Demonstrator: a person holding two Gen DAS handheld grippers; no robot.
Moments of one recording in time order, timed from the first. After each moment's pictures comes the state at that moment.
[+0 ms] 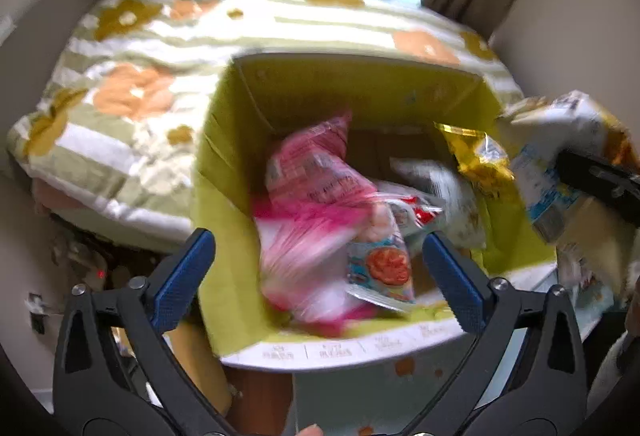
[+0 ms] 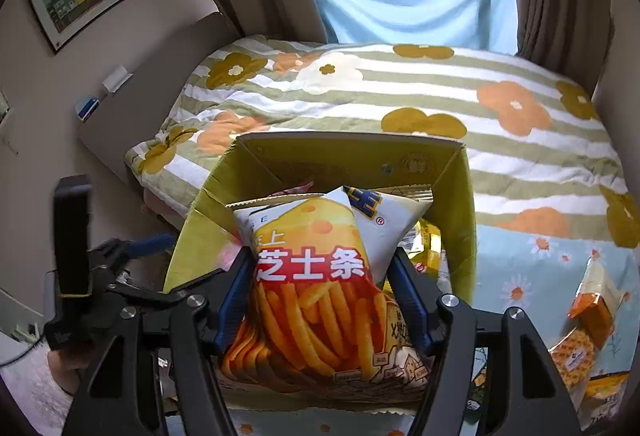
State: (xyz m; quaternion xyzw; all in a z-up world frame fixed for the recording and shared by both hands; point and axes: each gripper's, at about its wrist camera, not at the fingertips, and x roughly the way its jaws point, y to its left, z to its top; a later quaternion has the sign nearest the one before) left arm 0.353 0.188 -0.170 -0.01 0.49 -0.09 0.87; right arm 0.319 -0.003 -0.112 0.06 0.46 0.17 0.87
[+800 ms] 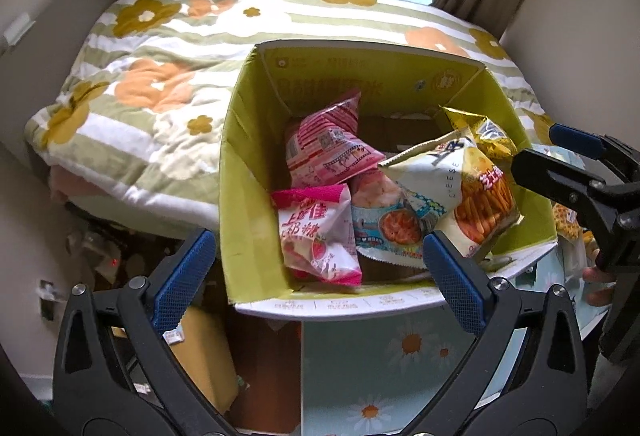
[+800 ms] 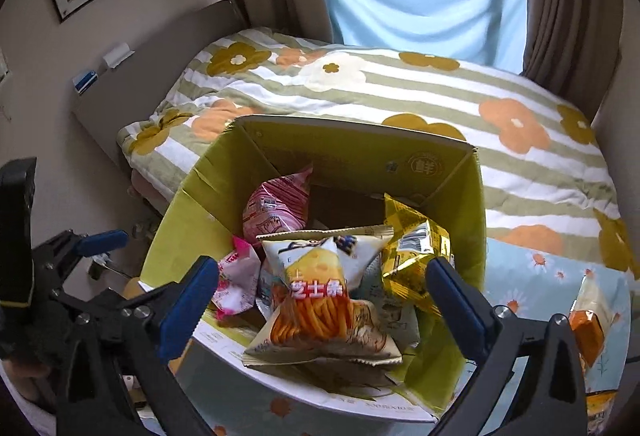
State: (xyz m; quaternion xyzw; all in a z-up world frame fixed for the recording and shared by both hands) left arm 0.321 0.195 -0.165 0.00 0.50 -0.07 0.86; right arm 0.312 0.012 -0.127 0.01 0.44 0.17 0.88
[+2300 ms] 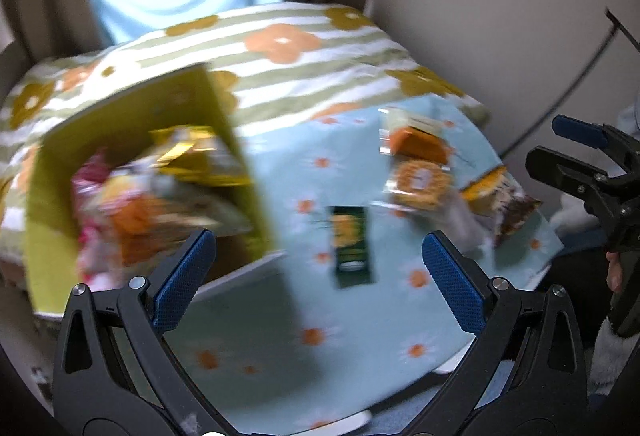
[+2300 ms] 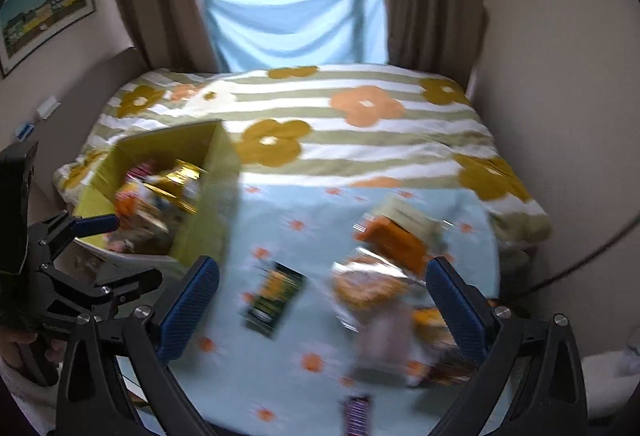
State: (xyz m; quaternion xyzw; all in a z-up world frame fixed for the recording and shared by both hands) left arm 0.252 -0.070 -0.143 0.07 0.47 -0.26 0.84; right arm 0.170 -0.247 -0.095 0.03 0.42 0.00 0.91
